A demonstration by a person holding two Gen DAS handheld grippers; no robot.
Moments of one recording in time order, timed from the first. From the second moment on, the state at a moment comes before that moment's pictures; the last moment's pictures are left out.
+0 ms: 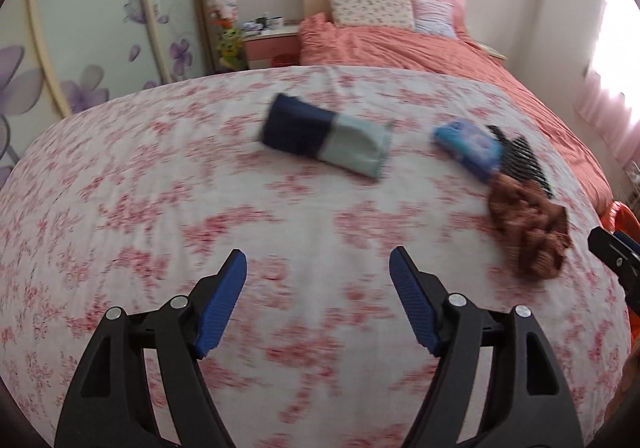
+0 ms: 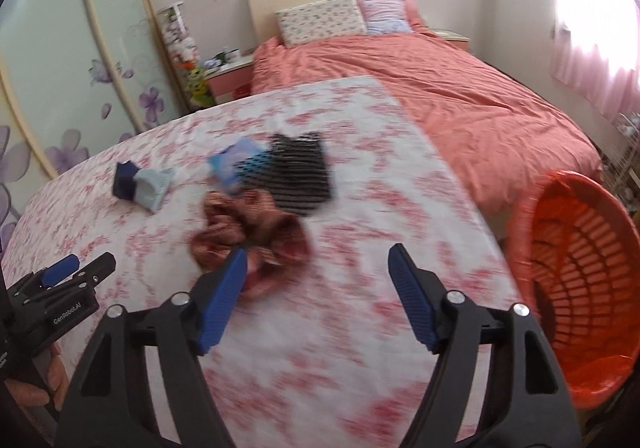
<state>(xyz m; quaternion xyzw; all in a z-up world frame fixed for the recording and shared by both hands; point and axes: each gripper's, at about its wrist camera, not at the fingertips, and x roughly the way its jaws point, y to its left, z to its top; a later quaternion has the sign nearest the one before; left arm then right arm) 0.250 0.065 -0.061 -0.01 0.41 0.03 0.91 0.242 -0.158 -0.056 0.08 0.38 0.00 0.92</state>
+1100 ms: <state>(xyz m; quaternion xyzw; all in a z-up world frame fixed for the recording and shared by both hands) 0.345 0.038 -0.059 -0.02 0.42 0.09 0.90 0.254 -0.152 -0.088 0.05 0.42 -0.05 0.90</state>
